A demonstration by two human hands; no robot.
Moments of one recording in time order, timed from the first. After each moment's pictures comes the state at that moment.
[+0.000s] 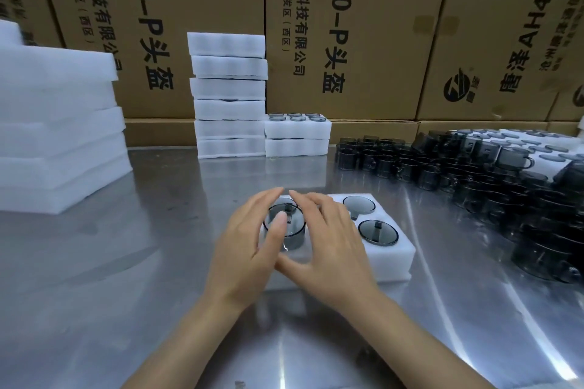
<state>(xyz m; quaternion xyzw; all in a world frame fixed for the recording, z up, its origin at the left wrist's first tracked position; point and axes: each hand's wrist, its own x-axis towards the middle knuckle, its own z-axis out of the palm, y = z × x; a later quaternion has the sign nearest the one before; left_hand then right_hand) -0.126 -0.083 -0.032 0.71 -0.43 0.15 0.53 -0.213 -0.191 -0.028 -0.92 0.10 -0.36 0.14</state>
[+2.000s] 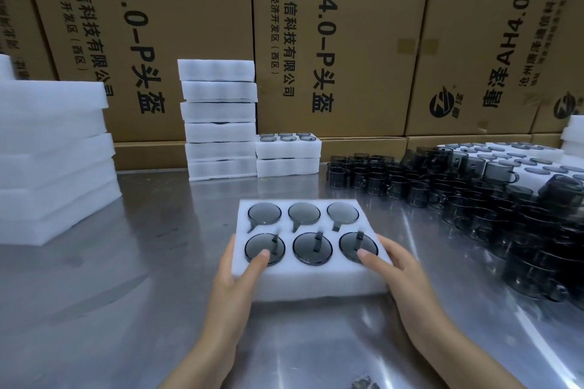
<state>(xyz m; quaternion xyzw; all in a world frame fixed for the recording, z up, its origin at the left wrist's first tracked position) -0.144 -0.088 -0.040 0.60 -0.25 -0.10 0.76 -0.269 -0.262 -0.037 -0.64 0.21 -0.34 0.66</state>
